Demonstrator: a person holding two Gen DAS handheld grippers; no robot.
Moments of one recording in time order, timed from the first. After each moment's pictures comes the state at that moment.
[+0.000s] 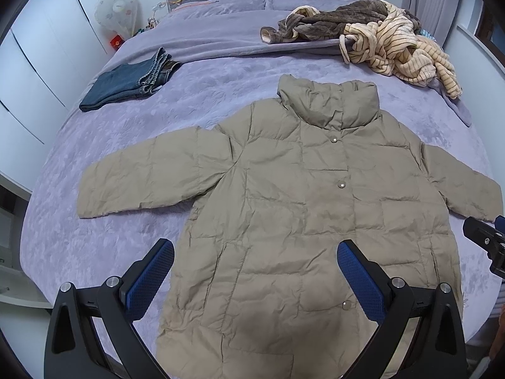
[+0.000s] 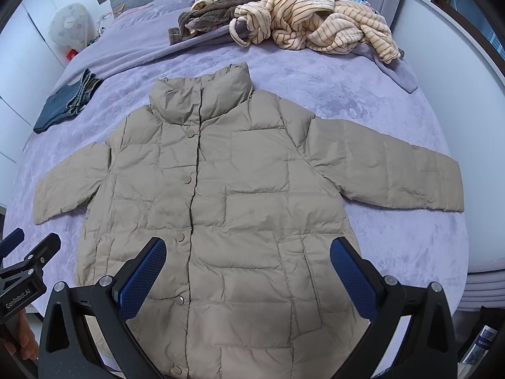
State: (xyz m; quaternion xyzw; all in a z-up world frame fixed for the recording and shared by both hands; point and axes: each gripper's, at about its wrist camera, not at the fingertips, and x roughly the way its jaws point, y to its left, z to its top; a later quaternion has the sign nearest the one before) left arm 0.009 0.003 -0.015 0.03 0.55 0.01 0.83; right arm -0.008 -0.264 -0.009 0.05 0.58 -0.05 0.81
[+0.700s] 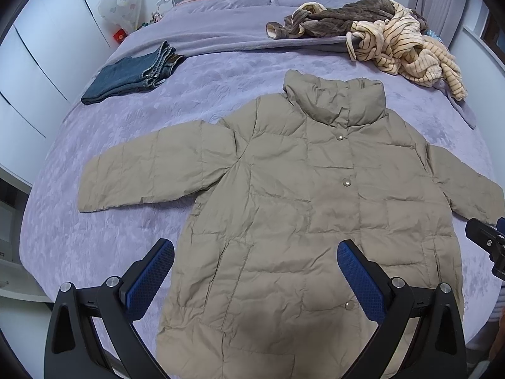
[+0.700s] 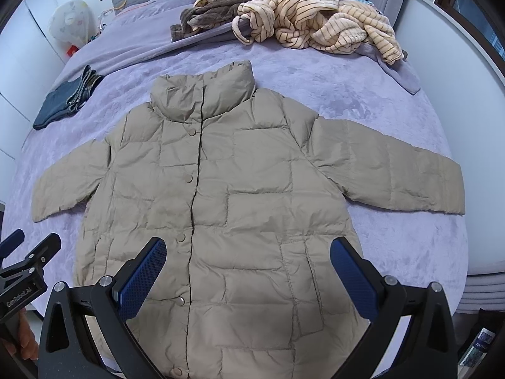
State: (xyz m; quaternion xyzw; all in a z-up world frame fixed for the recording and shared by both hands) left arm 0.011 0.009 -0.023 0.03 0.56 0.02 0.83; right arm -0.004 -0.258 -0.014 0.04 0.58 -0.05 0.81
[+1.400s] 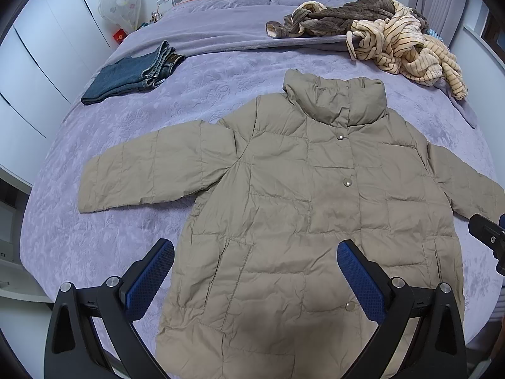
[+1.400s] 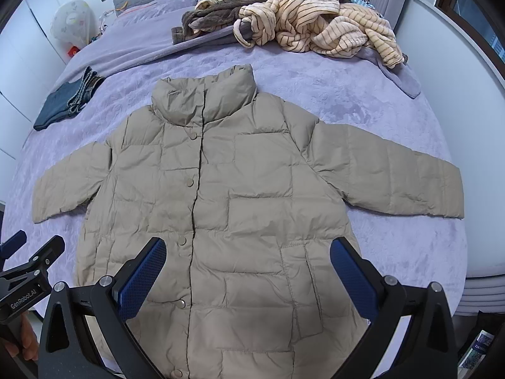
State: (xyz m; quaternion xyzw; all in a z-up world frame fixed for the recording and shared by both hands) left arm 0.014 0.009 -0.023 0.03 0.56 0.02 0.83; right arm 0.000 -0.256 -0.011 0.04 0.58 -0.04 0.81
